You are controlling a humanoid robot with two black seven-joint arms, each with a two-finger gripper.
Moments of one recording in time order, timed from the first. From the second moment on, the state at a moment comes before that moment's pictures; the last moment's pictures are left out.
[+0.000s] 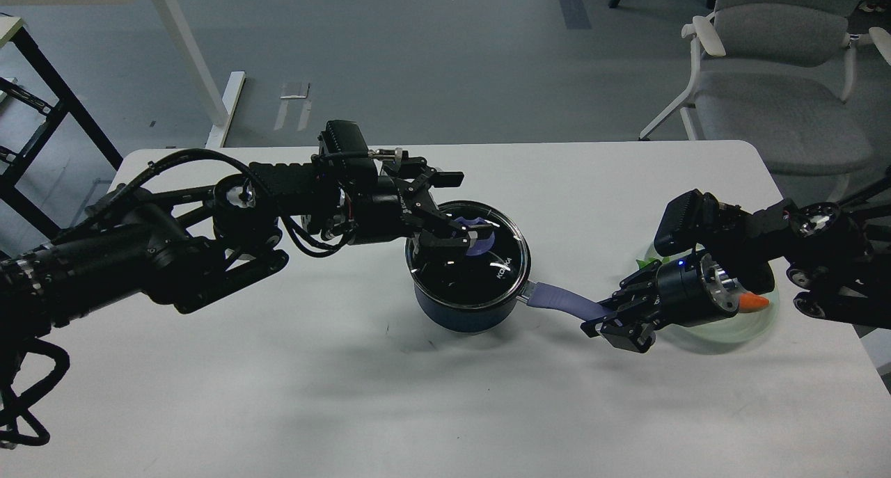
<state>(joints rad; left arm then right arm) -1.05 0.33 -0.16 -1.05 1.92 0.07 -0.49 1.49 -0.65 -0.73 1.39 -1.51 0.06 0.49</state>
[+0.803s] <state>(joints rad) -1.02 0.28 -0.12 -0.96 1.93 0.08 -0.49 1.50 -0.64 -0.73 1.39 -1.50 0.06 0.49</state>
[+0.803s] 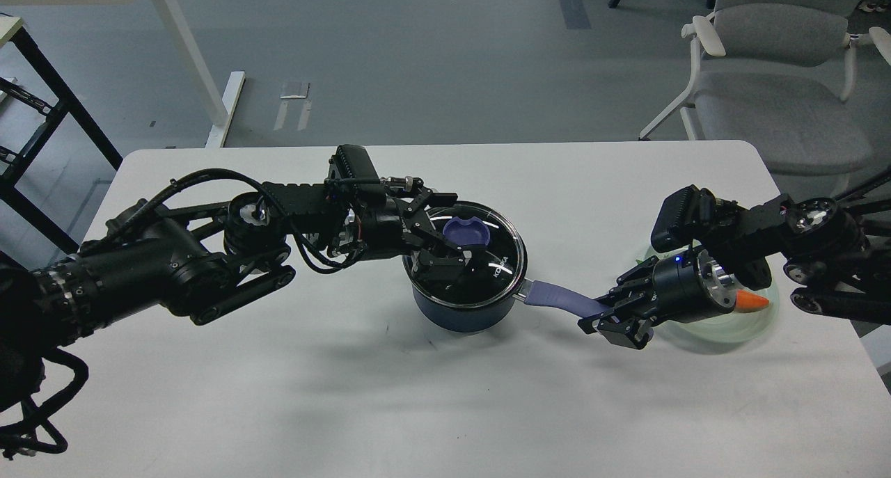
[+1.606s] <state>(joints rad) -0.98 0.25 -0.12 -0.94 1.93 0.08 -0.49 1.50 -0.63 -0.73 1.39 -1.50 0.06 0.49</state>
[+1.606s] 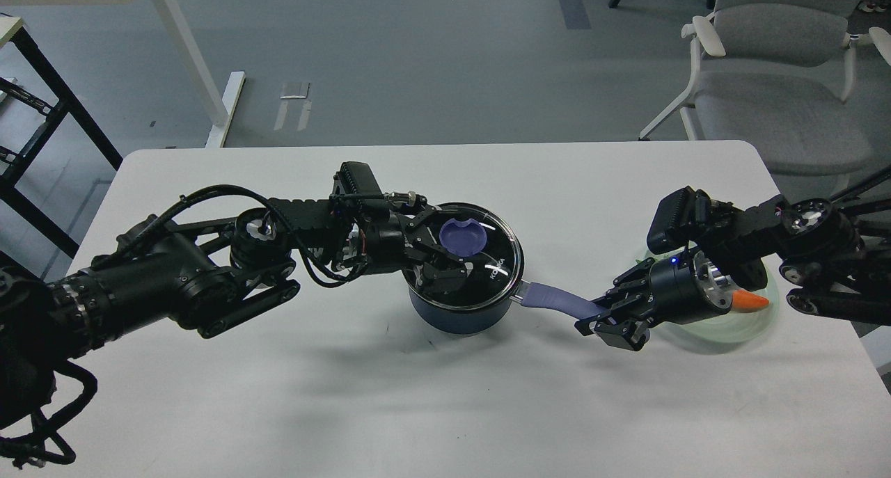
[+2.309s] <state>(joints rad) -1.01 0.60 -0.14 -1.20 1.84 0.13 -0.49 1.50 -0.65 -0.73 1.39 -1.50 0.06 0.49</state>
